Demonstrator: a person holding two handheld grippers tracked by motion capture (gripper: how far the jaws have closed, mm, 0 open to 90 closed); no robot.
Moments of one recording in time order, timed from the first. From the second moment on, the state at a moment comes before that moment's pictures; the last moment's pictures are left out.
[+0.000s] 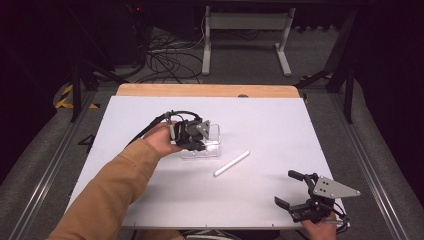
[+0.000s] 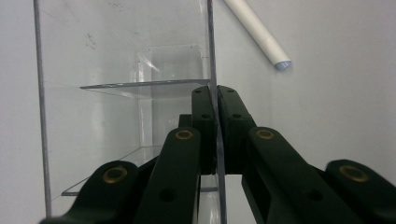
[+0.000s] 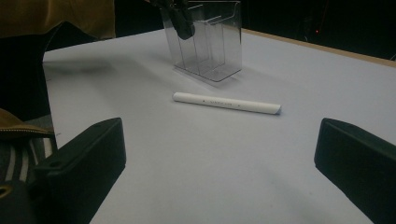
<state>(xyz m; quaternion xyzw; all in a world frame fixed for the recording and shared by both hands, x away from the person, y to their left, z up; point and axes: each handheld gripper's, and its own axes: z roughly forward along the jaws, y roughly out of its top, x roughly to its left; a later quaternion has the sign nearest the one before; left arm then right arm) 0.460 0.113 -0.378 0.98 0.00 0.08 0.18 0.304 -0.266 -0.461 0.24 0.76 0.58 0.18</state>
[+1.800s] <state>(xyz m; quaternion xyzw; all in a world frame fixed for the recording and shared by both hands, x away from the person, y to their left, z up) 0.430 0.127 -0.323 0.87 0.11 0.04 0.48 0.302 -0.265 -0.459 0.23 0.76 0.58 0.18</state>
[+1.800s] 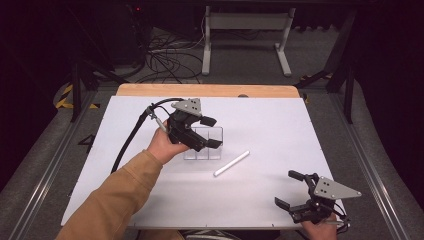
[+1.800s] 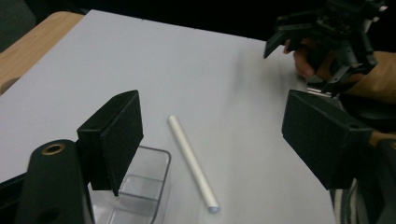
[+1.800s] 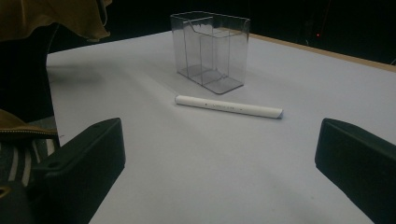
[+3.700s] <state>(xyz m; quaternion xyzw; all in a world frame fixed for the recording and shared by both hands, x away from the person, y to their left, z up) 0.429 0.009 -0.385 0.92 0.22 0.07 0.32 0.300 -0.268 -0.457 0.22 0.75 0.59 0.17</state>
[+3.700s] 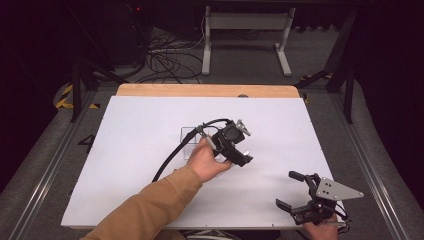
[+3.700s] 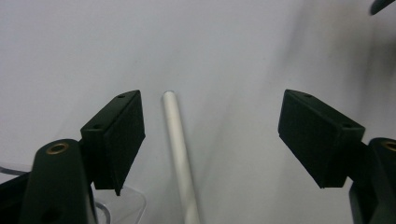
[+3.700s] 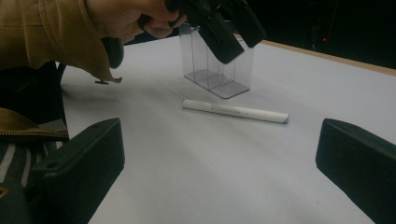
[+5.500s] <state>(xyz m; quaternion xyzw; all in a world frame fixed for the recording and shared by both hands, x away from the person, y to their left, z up) 0.445 -0.023 -0.439 0.95 0.26 0.08 0.16 0.299 -0.266 -0.457 0.21 0.76 0.60 0.17</state>
